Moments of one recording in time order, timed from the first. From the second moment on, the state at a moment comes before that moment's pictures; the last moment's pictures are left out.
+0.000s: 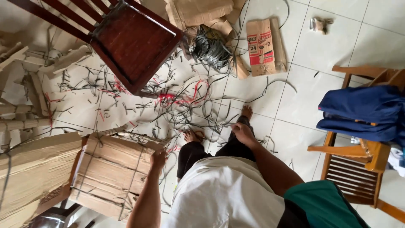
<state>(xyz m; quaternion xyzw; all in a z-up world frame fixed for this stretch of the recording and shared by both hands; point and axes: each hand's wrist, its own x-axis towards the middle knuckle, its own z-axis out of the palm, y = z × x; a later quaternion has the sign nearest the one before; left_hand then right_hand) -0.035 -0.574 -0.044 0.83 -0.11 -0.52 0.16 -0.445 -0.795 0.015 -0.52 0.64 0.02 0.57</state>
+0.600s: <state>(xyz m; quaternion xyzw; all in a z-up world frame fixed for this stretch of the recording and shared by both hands) -0.369 -0.714 -0.051 0.85 -0.17 -0.50 -0.04 -0.741 -0.983 -0.064 -0.56 0.65 0.20 0.48</state>
